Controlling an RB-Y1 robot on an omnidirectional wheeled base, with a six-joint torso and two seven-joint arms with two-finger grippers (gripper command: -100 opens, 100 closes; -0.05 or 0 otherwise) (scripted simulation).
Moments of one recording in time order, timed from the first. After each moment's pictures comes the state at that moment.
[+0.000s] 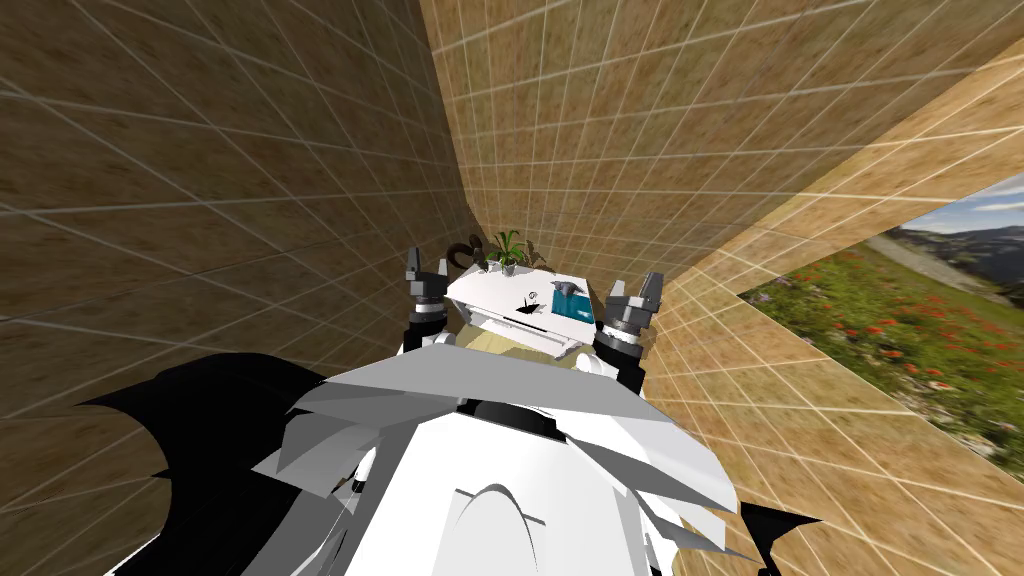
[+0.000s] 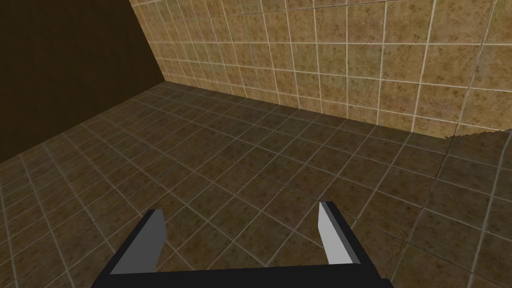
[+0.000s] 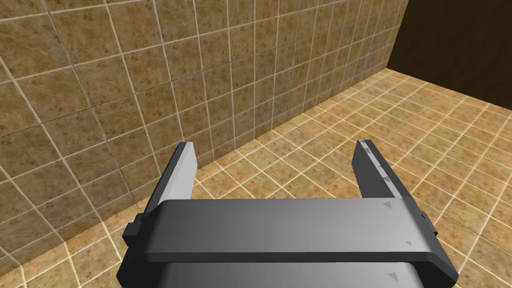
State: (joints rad) left arm 0.54 0.03 0.00 -2.31 0.06 -0.55 0.06; right arm 0.49 0.04 0.02 -2.21 -0.10 -0.56 0.14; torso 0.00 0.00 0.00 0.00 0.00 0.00
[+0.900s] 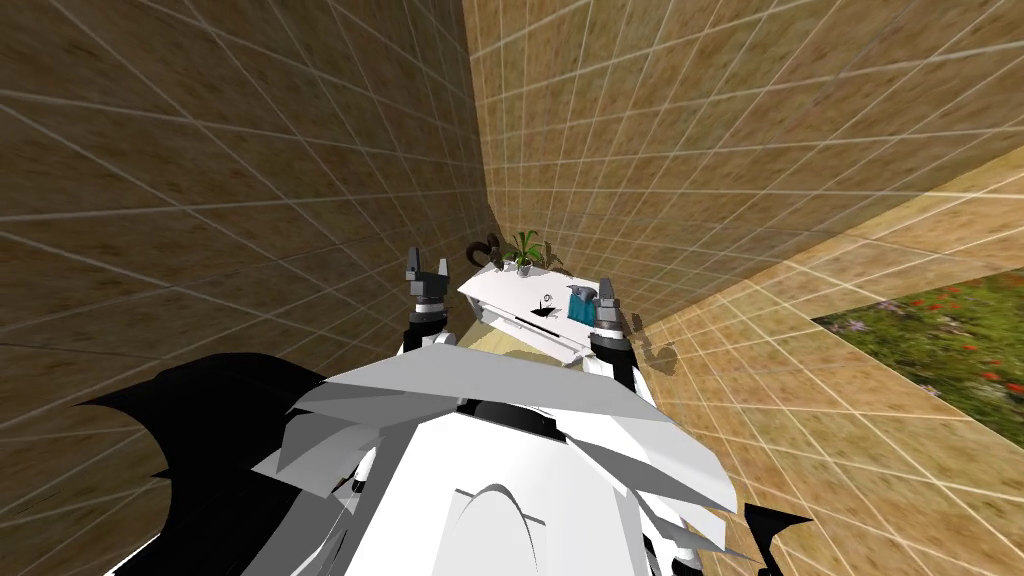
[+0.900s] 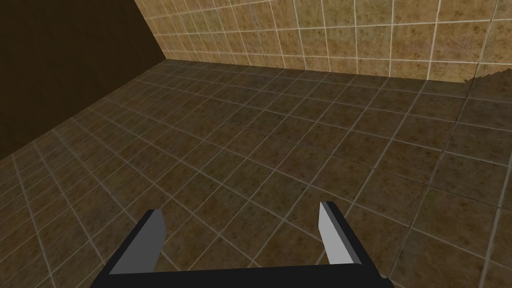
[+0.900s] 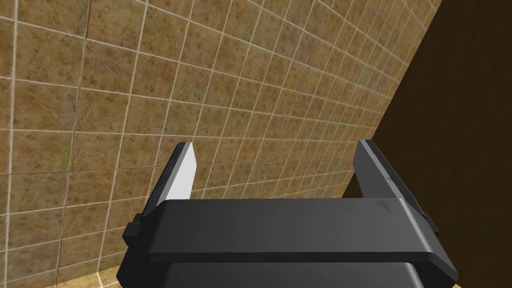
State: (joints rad) left arm 0.54 0.03 0.00 -2.31 0.06 -0.55 0.06; right arm 0.44 -0.15 0.03 -2.07 0.06 -0.53 0.33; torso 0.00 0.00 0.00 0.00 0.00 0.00
